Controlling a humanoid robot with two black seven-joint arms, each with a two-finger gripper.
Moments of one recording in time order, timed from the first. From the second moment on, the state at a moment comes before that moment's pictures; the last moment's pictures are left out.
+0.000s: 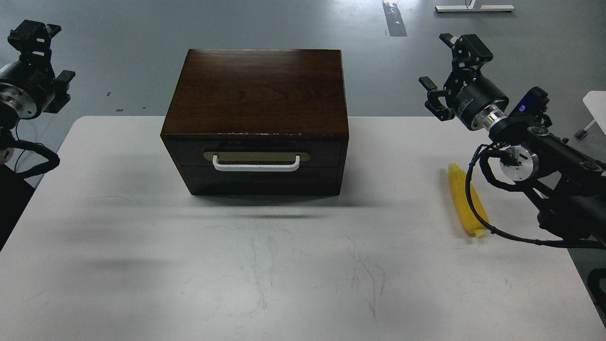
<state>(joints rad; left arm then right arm) -0.95 0.70 -0.40 -0.63 0.19 0.02 -0.18 0.85 -0.41 0.58 0.80 -0.25 0.21 0.31</state>
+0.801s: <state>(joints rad) -1.04 1.28 -0.40 -1.74 0.42 0.19 -0.07 0.81 -0.42 0.58 0.80 -0.25 0.21 0.31</state>
